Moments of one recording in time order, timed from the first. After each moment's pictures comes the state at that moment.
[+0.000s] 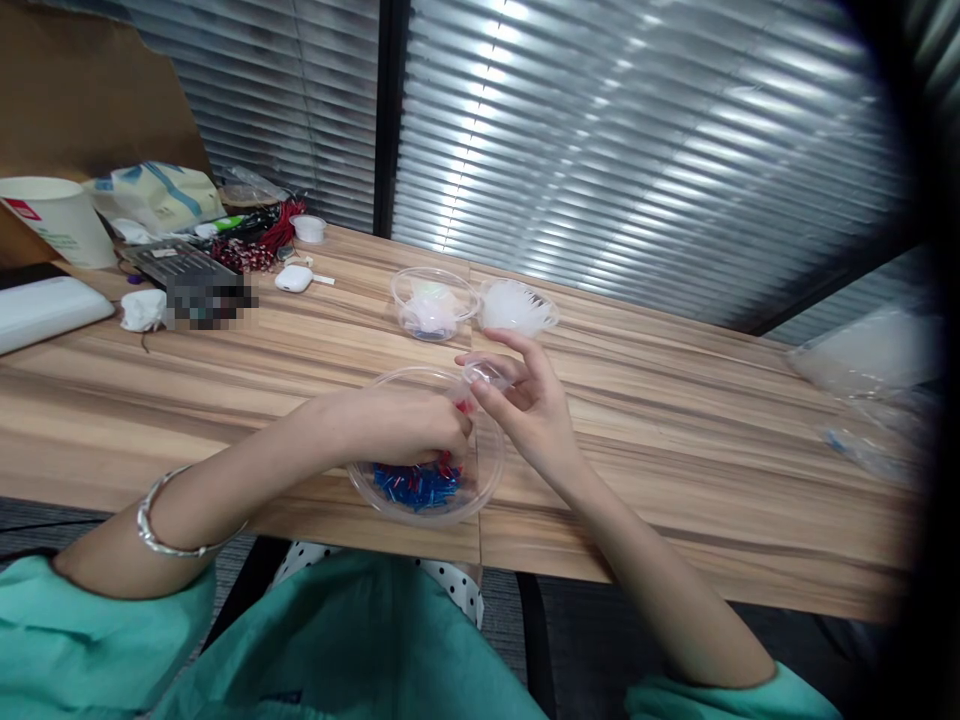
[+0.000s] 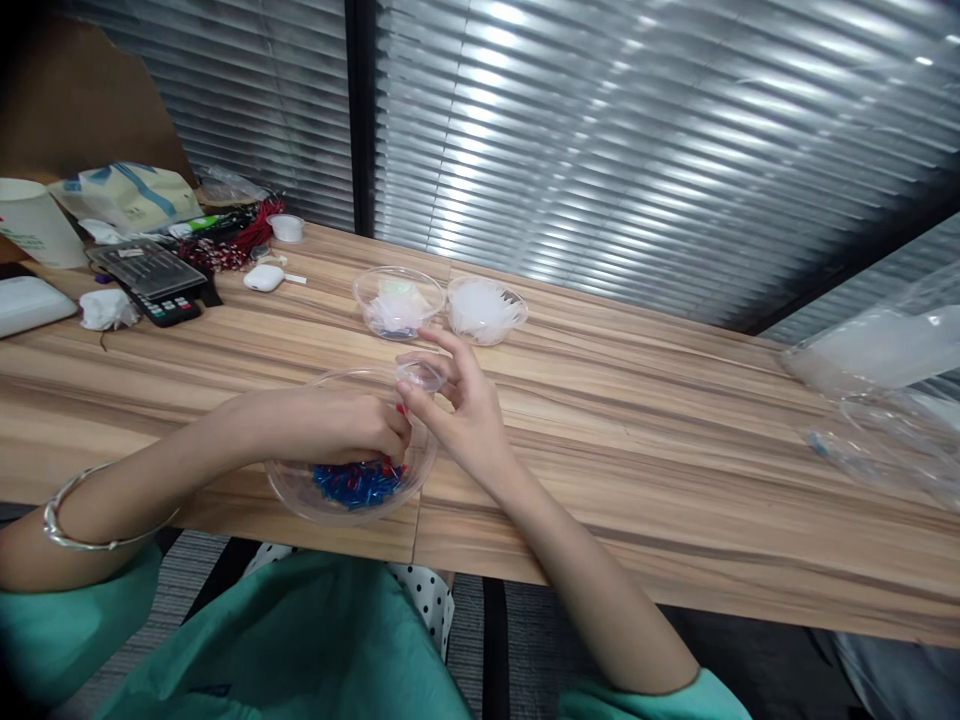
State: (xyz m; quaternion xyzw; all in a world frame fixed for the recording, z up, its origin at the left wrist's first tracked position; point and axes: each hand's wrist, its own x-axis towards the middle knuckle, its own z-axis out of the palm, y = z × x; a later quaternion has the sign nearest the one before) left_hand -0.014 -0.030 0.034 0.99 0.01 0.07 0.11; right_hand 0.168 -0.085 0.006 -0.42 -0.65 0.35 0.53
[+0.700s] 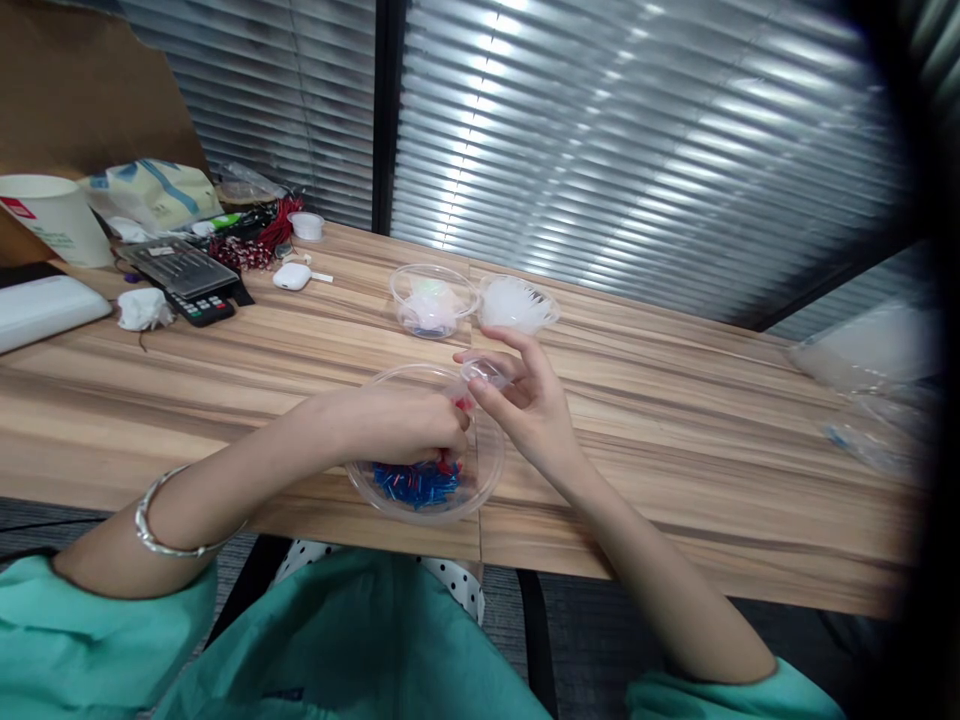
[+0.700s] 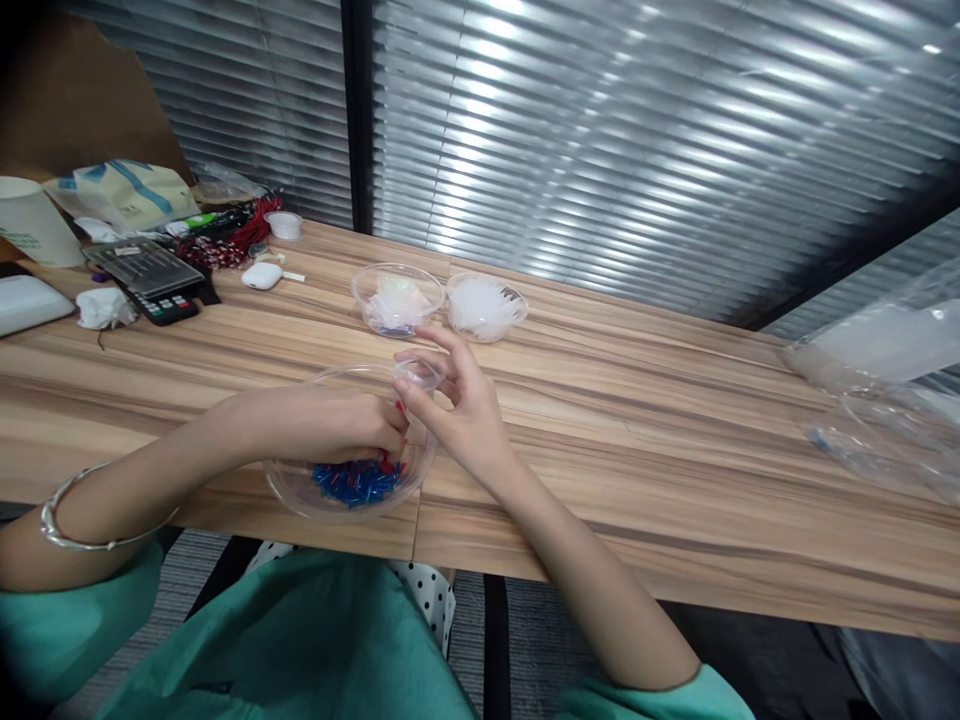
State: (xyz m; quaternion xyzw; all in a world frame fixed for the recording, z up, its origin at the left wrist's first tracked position) left_hand -0.014 -0.031 0.032 0.99 0.03 0.09 0.13; right_hand 0.168 -0.086 0.007 -0.43 -0.66 0.35 0.51
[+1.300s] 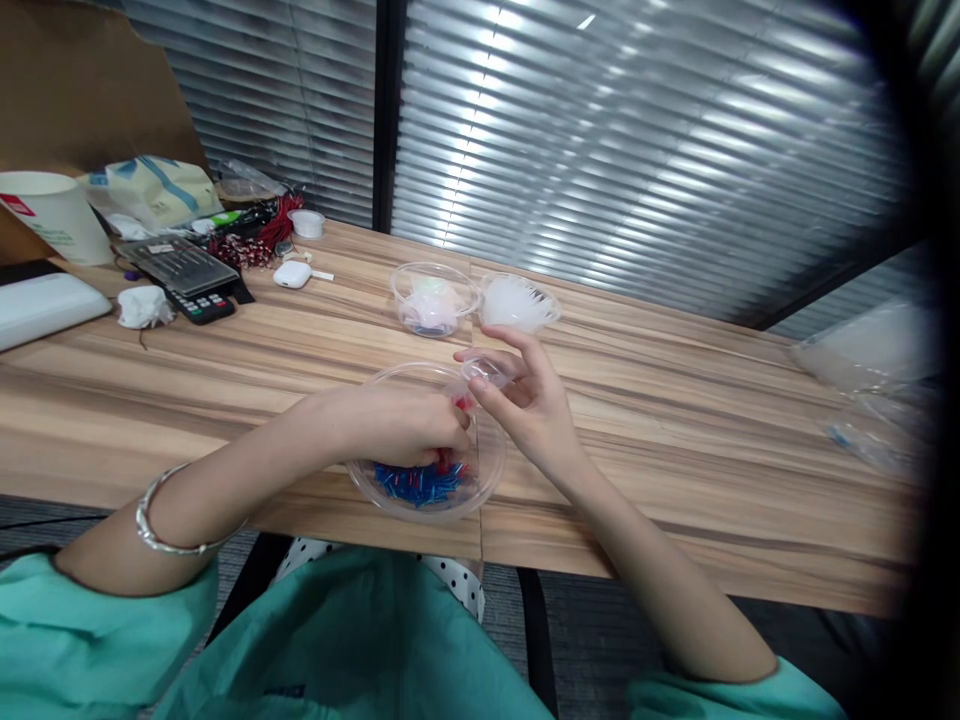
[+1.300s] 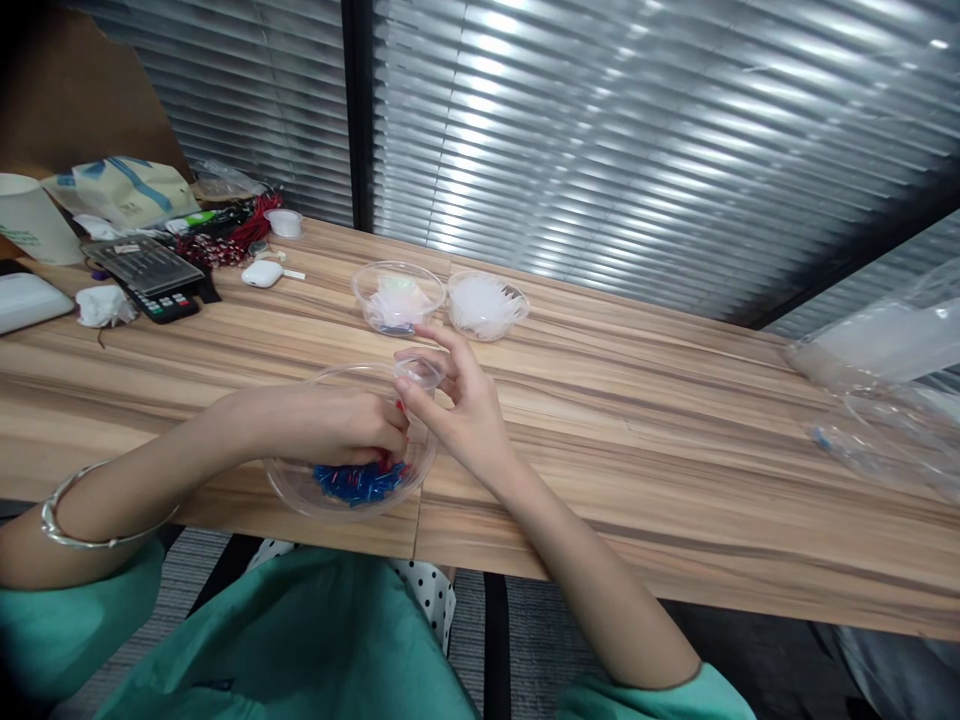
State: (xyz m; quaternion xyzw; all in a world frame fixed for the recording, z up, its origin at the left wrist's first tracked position) left_hand -0.015 -0.030 0.030 0.99 0.03 0.07 0.10; right_hand 0.168 -0.087 0.007 -0.42 -0.65 0.36 0.52
